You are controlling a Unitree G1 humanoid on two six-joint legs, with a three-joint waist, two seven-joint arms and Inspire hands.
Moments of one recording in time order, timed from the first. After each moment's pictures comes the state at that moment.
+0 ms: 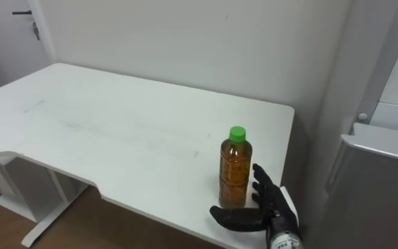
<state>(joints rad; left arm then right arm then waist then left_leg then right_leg) 0.23 0.22 -0.14 1.03 0.11 0.12 -0.09 -0.38 -0.30 0.21 0.55 0.38 -0.06 -0.18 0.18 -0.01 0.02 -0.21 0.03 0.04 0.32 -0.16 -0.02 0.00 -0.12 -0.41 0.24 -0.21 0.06</state>
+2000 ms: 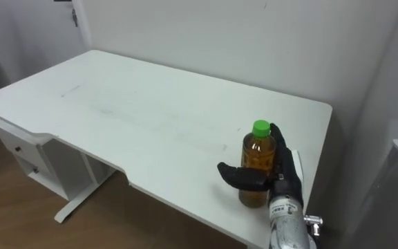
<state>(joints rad) 0.19 0.21 -0.18 1.07 0.11 0.06 -0.09 -0.51 -0.26 0.18 0.54 0.30 -0.11 -0.35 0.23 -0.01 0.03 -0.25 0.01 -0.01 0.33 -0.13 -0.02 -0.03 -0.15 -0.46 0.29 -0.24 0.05</state>
